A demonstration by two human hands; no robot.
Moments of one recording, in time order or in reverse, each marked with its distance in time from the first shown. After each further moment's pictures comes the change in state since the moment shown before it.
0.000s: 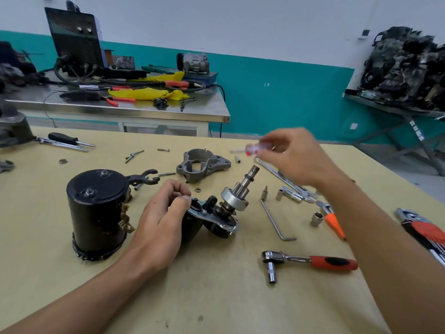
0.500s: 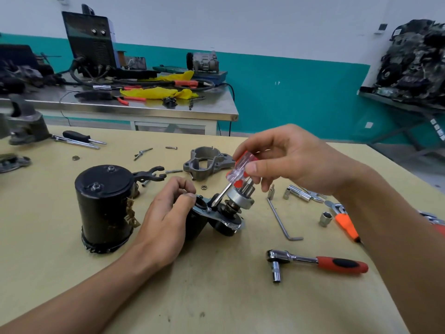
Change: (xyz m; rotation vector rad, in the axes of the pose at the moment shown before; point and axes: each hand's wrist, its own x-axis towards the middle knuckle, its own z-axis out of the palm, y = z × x) left_hand -0.002 0.002 0.000 0.011 -0.011 0.000; right_hand -0.021 -0.039 -0.011 0.512 -0.527 -0.143
